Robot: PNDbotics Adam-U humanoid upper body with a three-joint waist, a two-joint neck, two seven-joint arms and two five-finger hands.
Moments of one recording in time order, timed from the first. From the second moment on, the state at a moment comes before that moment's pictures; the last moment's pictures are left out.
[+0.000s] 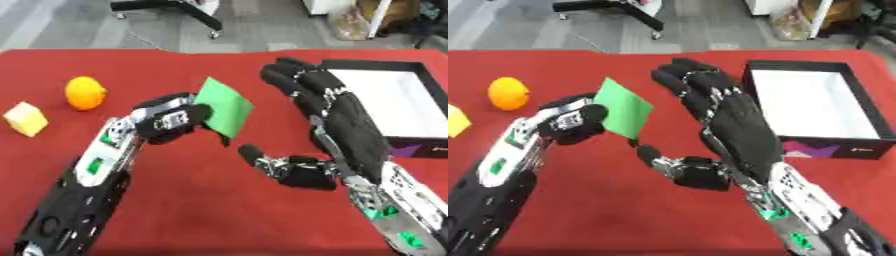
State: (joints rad) left arm -0.56 0.18 -0.28 -1.48 0.30 -0.01 -0.91; right arm -0.38 -0.38 0.57 -1.98 0.95 -0.05 -0.32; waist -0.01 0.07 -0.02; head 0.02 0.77
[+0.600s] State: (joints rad) left arm -0.56 0.15 -0.27 -1.47 0.27 -0.01 -0.91; right arm -0.41 -0.37 0.58 -1.98 0.92 -0.04 -0.31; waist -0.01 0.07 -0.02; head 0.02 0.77
